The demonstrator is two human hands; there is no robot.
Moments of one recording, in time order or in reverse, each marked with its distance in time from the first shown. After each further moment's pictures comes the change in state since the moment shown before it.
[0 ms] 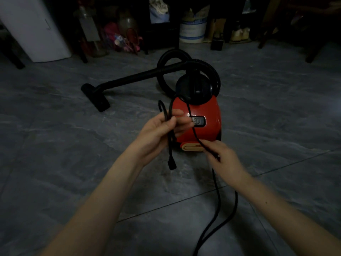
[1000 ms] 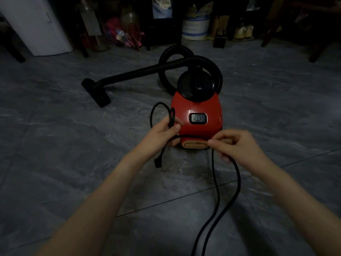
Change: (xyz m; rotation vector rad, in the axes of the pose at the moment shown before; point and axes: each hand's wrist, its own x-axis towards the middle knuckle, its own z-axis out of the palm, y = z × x) left_hand 0.002 -0.017 -0.008 0.549 0.037 -0.054; right_hand 0.012 -0.046 -0.048 0.396 -0.143 0.303
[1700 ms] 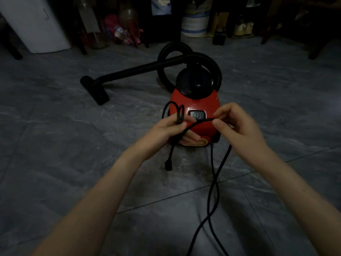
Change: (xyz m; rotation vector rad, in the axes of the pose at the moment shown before) left_hand -0.003 0.014 0.003 -0.142 -0.211 -0.056; right_hand 0.001 -0.021 -0.003 -0.137 0.142 -0.348
